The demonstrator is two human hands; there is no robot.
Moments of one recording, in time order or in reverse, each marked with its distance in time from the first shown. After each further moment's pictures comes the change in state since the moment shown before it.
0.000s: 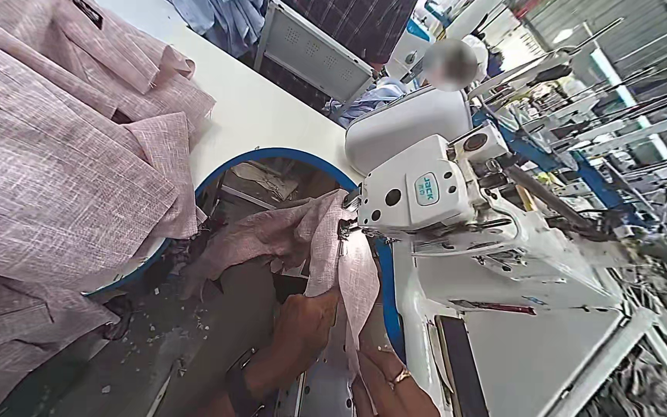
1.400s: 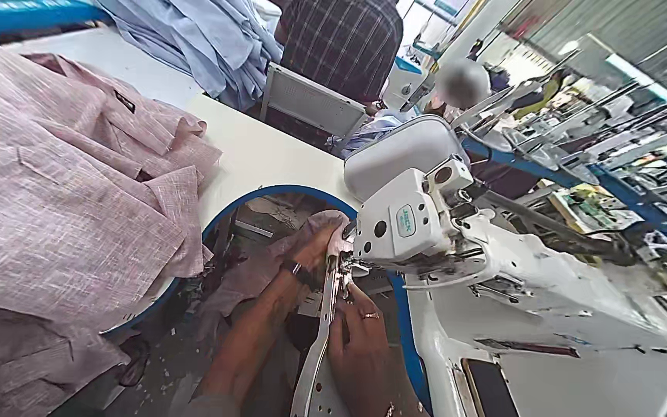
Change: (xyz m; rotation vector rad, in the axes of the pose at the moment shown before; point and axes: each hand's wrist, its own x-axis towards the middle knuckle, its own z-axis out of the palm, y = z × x) left_hand 0.213 -0.068 0.007 -0.958 -0.107 -0.429; right_hand 0.063 0.038 0.098 -0.007 0.247 0.155
